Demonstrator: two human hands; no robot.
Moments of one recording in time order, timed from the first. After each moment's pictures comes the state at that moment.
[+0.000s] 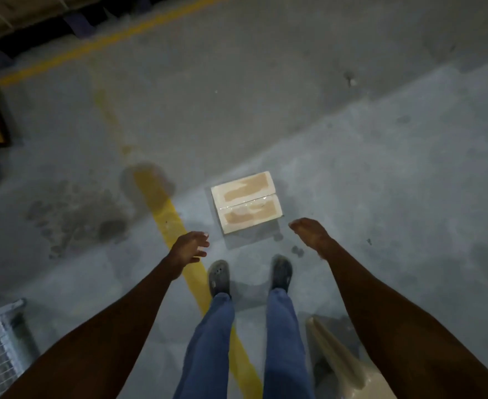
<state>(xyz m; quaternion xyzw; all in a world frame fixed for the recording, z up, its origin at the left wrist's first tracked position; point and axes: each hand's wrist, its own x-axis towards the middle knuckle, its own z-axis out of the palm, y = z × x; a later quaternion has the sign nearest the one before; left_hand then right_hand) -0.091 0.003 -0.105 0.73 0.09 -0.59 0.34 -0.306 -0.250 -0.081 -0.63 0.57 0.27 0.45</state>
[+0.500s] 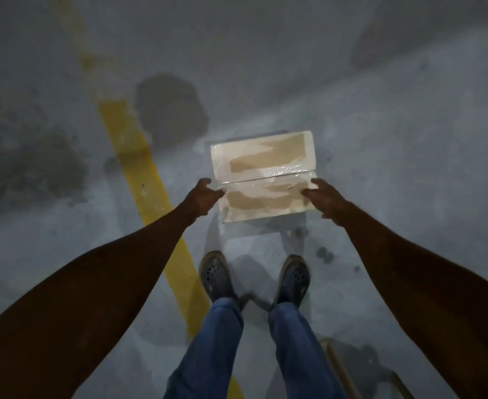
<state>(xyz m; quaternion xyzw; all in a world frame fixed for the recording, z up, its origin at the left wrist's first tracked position) -0.058 -0.094 -0.467 0.77 0.05 -0.58 0.26 -0.255 -0.341 -0.441 -0.60 0.56 0.29 0.49</state>
